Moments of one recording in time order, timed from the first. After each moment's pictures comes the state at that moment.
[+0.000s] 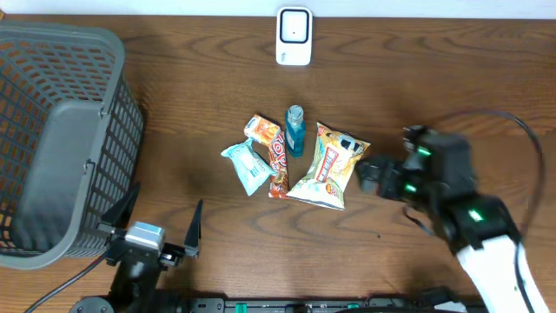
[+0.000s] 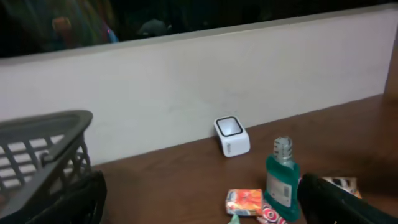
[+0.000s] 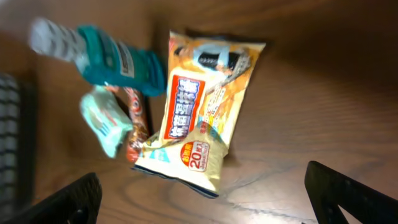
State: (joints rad) left arm -0.05 0.01 0.53 -0.46 0.26 0.10; right arm 0.27 1.03 0.90 -0.79 -0.18 0.52
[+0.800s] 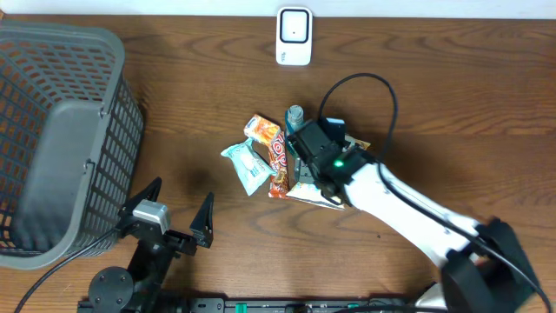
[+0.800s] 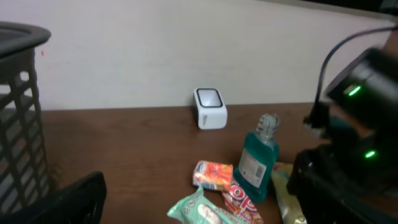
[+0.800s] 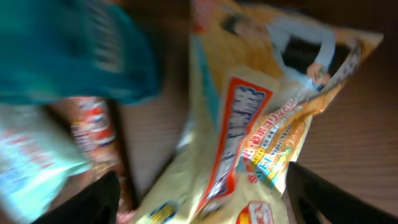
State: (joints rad) left arm -0.08 0.01 0.37 -0.41 0.26 -0.12; right arm 0.70 1.67 1.08 -0.64 0.28 0.78
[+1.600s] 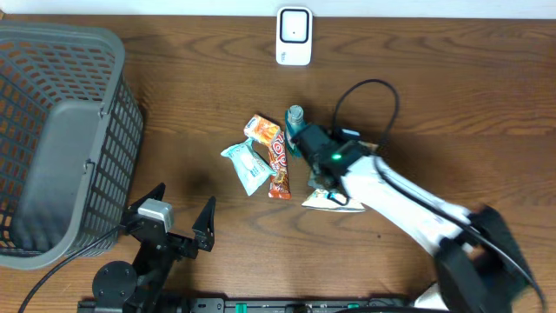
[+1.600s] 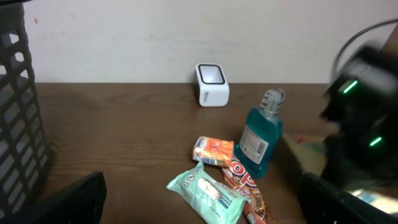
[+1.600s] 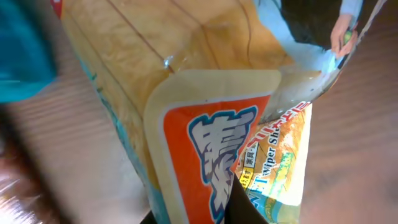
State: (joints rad) left arm -0.08 0.01 0.37 -0.50 0.26 -0.12; right arm 0.66 1.67 1.10 -0.80 0.25 0.91
